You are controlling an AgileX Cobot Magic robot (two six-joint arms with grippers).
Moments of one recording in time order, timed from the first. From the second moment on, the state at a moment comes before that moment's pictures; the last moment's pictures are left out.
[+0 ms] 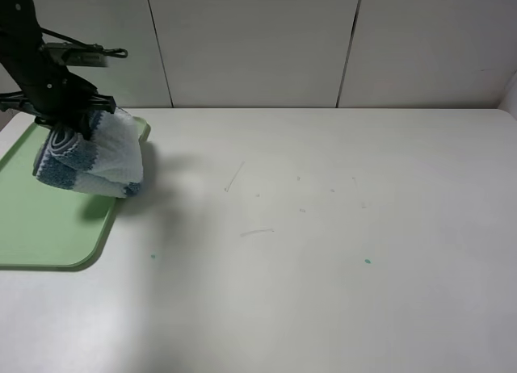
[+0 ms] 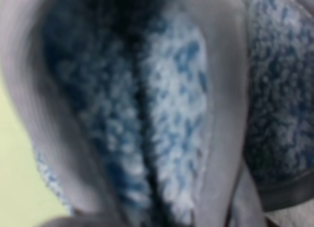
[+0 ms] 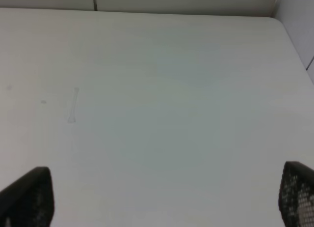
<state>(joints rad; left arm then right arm) -0.04 1.94 -1.36 0.17 0.72 -0.17 -0.02 -0.01 -0.50 0.01 1.02 -0.03</state>
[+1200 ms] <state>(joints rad) 0.10 1.99 -1.36 0.20 0.76 -0.18 -0.02 -0.01 -0.50 0.01 1.02 -0.03</state>
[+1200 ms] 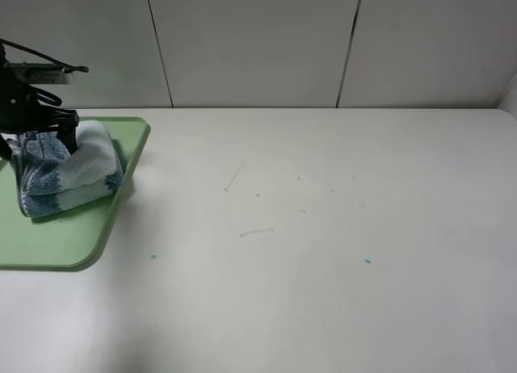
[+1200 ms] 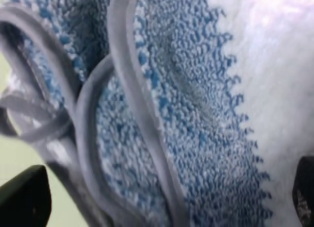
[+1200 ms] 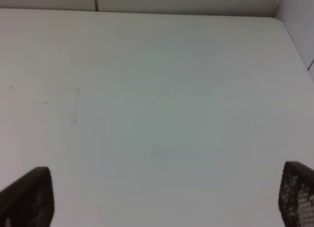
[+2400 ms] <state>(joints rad) 0.10 1.44 -1.28 0.07 1.18 0.00 -0.02 -0.01 -0.50 0.01 1.02 -0.03</state>
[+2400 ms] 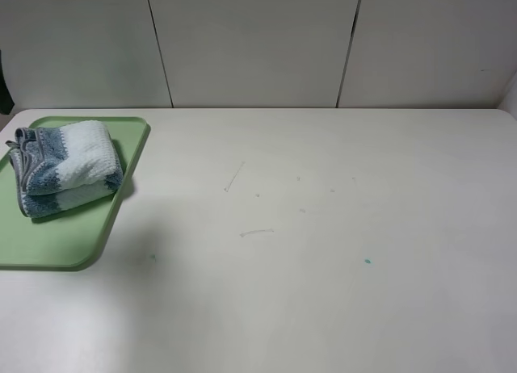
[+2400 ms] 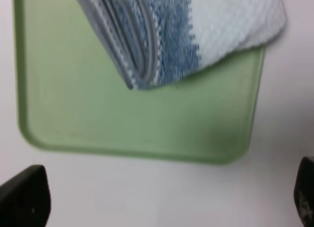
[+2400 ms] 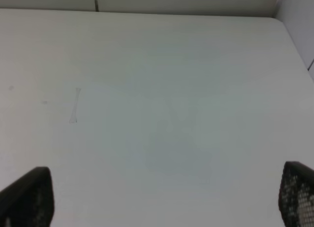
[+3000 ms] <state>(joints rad) 0.10 0.85 -0.97 0.00 1.19 0.03 -0.02 -0.01 -0.50 0.01 1.02 -0.03</state>
